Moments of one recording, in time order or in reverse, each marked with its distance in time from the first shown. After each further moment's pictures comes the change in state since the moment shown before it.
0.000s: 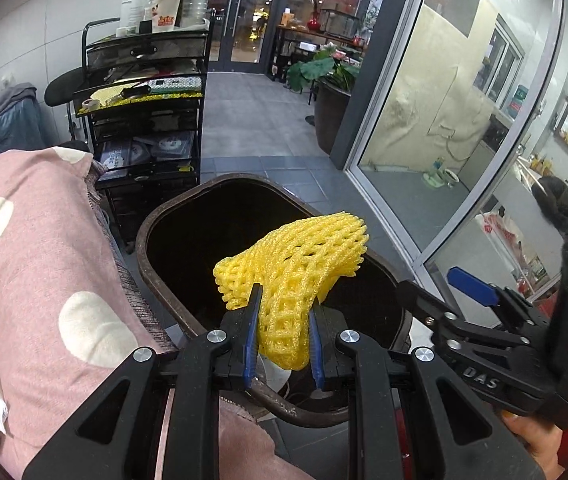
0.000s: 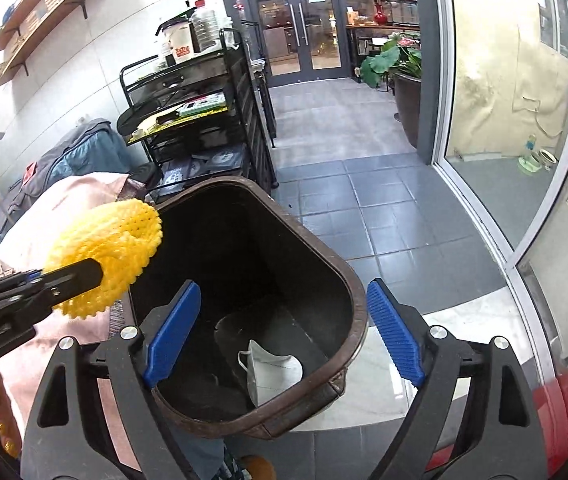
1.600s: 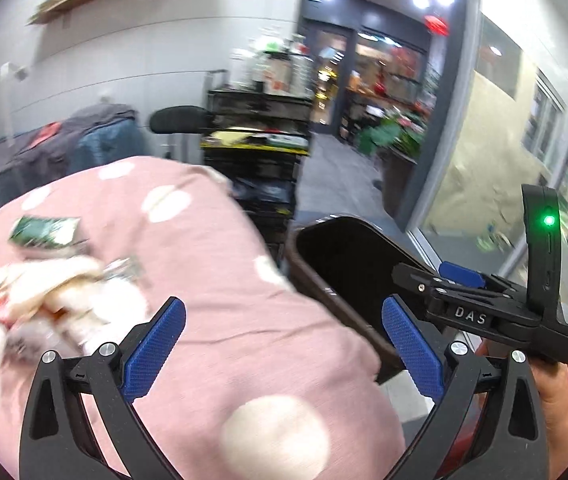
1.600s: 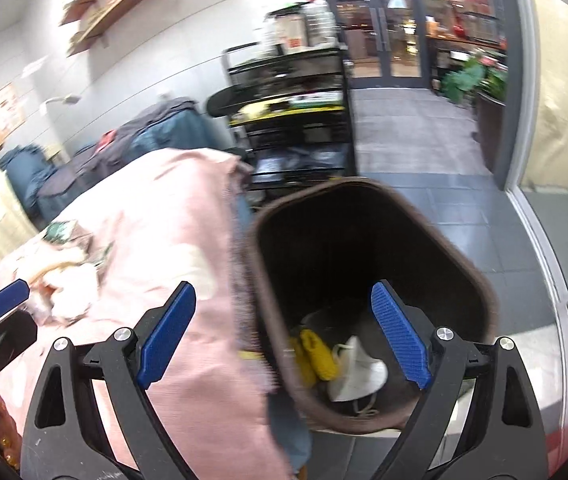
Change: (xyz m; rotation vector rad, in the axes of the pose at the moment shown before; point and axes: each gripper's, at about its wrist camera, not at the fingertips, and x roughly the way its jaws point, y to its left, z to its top) left arm -0.131 0.063 -0.079 -0.138 -0.255 0.243; right arm -0.023 0.111 -0.014 -0.172 0.012 0.255
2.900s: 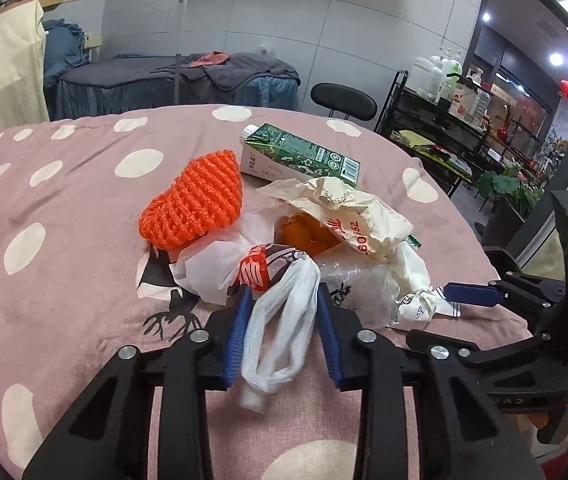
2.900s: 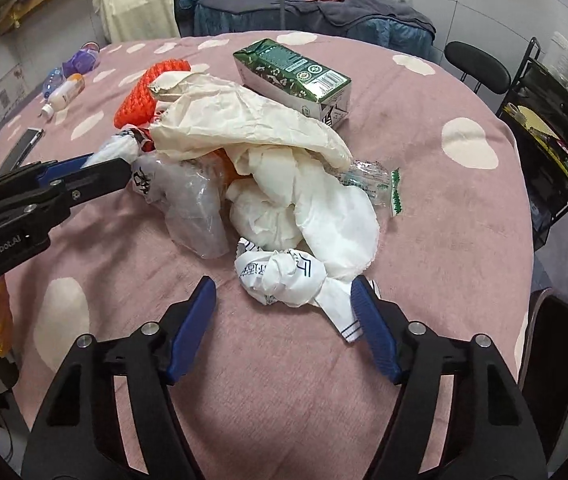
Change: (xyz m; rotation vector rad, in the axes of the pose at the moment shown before) left arm -0.047 0.207 -0.055 -0.339 0.036 0.300; right arm 0.102 0.272 -0.036 -0.701 0.378 0.307
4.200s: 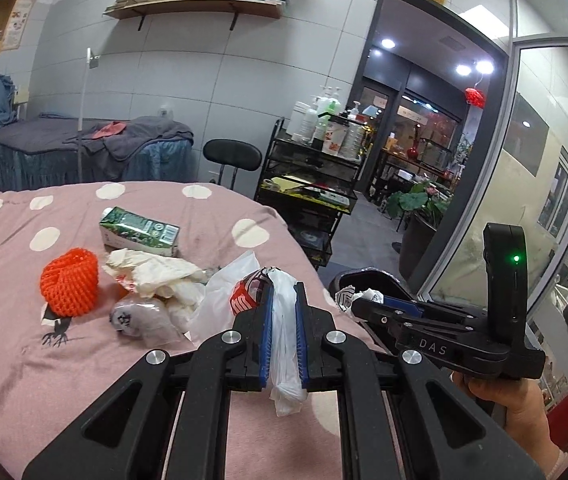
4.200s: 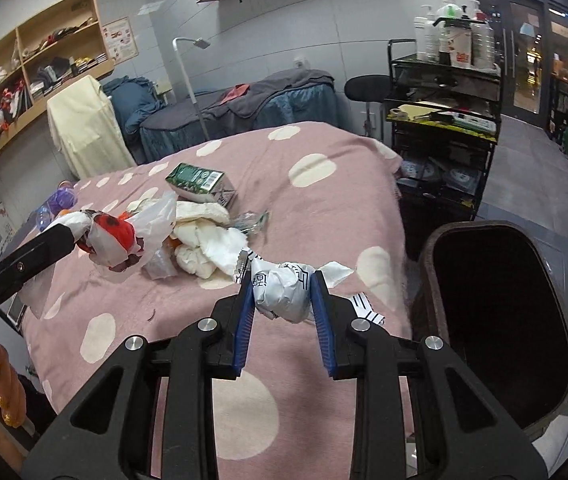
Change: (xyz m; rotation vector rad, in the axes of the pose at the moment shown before) left arm -0.086 -0.133 -0.005 0.151 -0.184 -0.298; right arm -0.137 -0.093 -0.101 0.372 -0.361 -0.036
